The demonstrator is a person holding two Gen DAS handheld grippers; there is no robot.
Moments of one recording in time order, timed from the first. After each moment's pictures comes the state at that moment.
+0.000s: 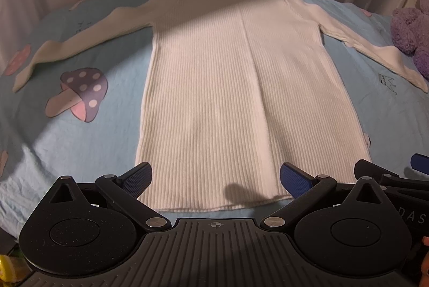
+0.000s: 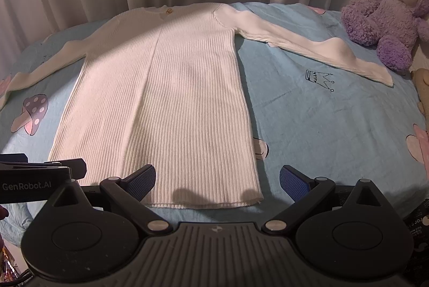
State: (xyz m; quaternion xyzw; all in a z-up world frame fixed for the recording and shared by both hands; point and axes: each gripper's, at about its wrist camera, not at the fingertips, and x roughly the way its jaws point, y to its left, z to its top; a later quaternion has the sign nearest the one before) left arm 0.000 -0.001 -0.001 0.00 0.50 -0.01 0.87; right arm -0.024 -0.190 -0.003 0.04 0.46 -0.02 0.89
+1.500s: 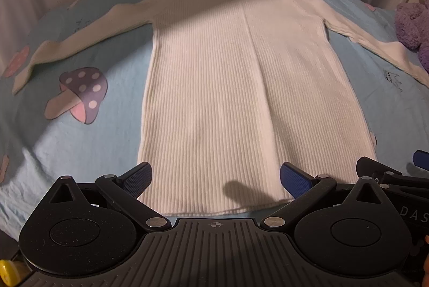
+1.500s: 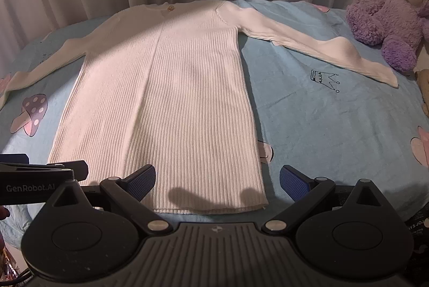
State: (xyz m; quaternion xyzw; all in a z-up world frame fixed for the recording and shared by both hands) left arm 0.012 -0.002 -0.003 0.01 0.52 0.00 0.86; right arm -0.016 -0.187 -0.009 0.04 0.47 -0.01 0.88
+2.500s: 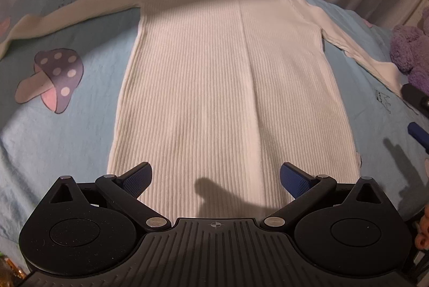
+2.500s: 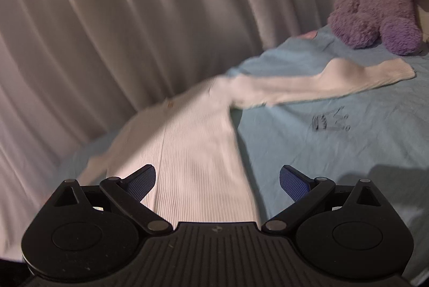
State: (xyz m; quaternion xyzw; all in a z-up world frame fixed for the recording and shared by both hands) left arm 0.039 0.010 -0.023 -0.07 0.53 -0.02 0.84; right arm 0.009 -0.300 -0.018 0.27 0.26 0.01 0.93
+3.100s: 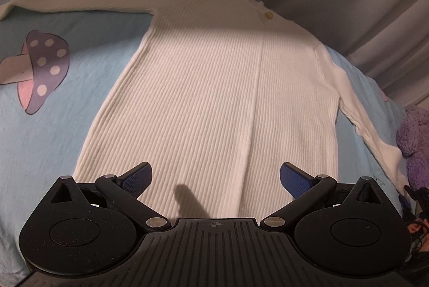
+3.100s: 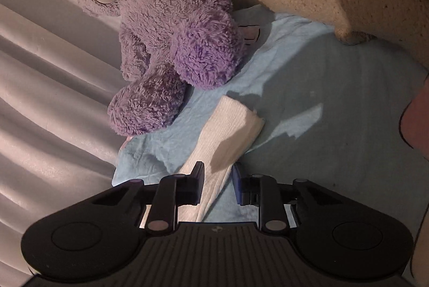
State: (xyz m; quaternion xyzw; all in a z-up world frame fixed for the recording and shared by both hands) left arm 0.100 0.013 -0.032 -0.21 0.49 0.03 0.85; right arm 0.094 -0.559 -0.130 0.52 0.20 -0.24 0.79
